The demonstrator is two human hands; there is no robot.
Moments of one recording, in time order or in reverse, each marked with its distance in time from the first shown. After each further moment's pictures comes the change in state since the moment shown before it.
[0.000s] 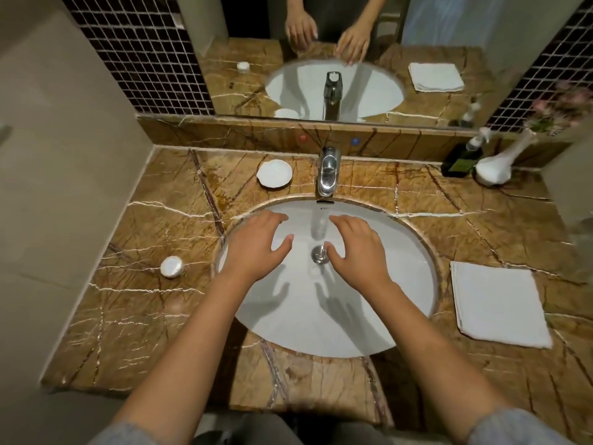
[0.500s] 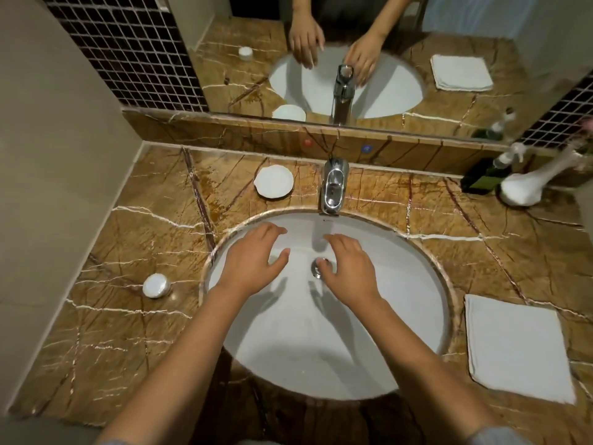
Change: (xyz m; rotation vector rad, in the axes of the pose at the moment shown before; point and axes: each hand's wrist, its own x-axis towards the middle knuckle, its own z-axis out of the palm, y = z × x) left_hand 0.042 -0.028 0.037 -0.025 -0.089 -0.032; right_hand 0.043 0.019 0.045 0.116 -0.181 0.078
